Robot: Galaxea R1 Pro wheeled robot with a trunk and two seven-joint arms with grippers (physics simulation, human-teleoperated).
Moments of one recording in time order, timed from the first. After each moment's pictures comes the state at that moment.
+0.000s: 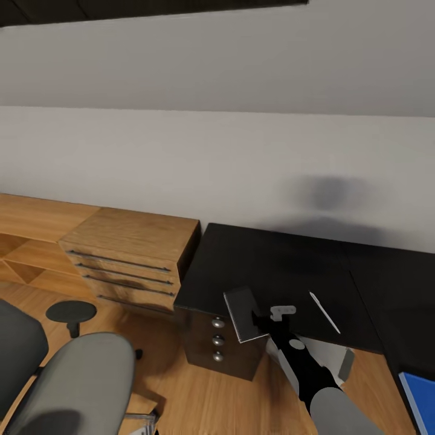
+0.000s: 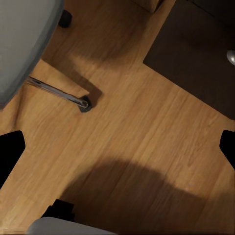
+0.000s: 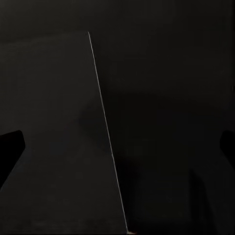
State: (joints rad) left arm -0.15 -0.04 -0.15 -0.47 0.44 -0.32 0.11; right arm -0.62 0.10 -0.10 -0.53 0.11 -0.10 0.07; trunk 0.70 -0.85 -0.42
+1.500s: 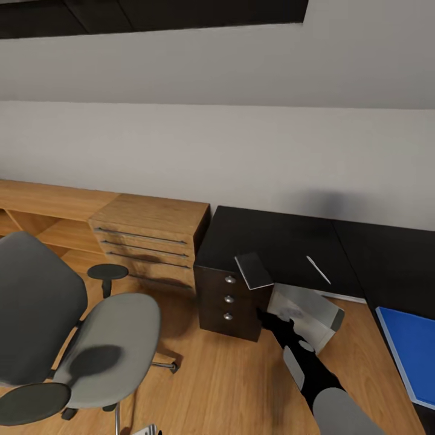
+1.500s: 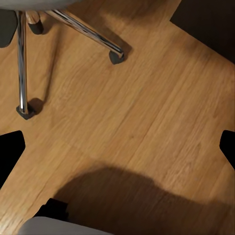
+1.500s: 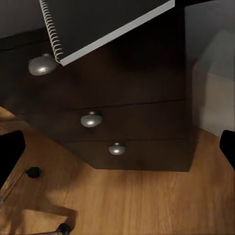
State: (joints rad) left arm -0.15 -0.06 -0.15 -0.47 0.44 -0.32 0.11; right arm -0.62 0.10 -0.19 -0.53 -0.12 -0.11 0.14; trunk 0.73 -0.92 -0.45
